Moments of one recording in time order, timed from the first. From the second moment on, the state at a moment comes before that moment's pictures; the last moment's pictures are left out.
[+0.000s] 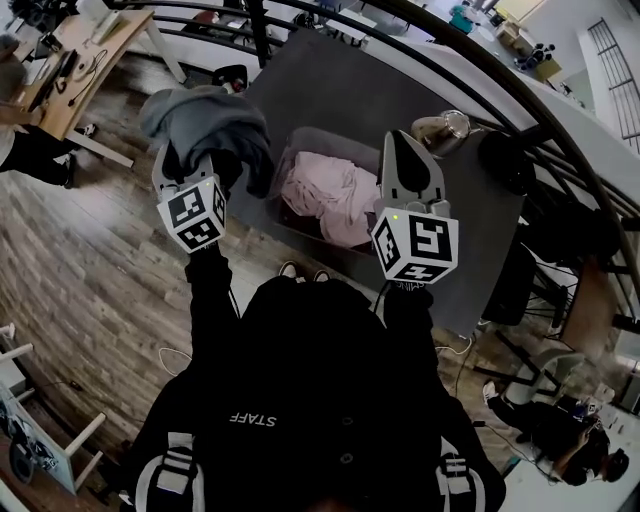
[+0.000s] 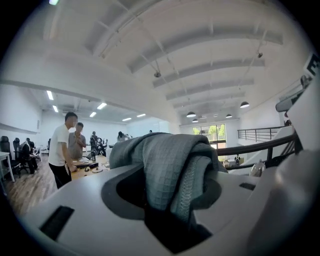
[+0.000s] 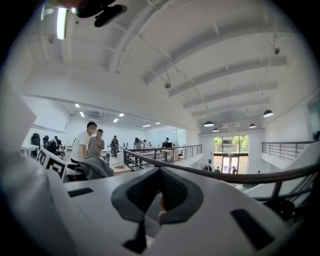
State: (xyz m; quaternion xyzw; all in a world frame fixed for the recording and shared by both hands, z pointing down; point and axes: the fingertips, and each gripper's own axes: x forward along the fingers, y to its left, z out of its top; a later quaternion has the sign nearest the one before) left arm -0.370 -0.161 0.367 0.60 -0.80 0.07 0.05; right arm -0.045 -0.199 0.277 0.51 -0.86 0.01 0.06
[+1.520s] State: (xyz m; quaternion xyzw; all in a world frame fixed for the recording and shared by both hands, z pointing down) left arm -0.322 -0.173 0.575 0.68 -0.67 0.17 0.25; right arm -0.008 -0.176 0.333 0.53 -0.84 0.06 0.13
